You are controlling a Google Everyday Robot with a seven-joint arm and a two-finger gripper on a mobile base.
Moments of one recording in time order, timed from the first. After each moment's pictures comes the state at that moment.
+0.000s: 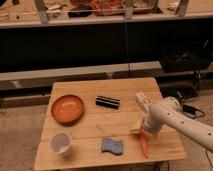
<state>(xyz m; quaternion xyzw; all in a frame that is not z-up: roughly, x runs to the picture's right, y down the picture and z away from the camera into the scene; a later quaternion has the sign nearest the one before) 0.213 0.259 0.792 -0.22 -0.27 -0.55 0.76</state>
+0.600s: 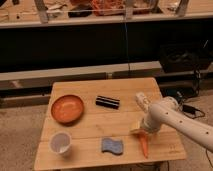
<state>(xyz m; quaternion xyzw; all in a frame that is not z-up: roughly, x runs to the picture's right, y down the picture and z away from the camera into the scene) 0.212 0.260 0.798 -0.22 -0.27 -0.56 0.75</state>
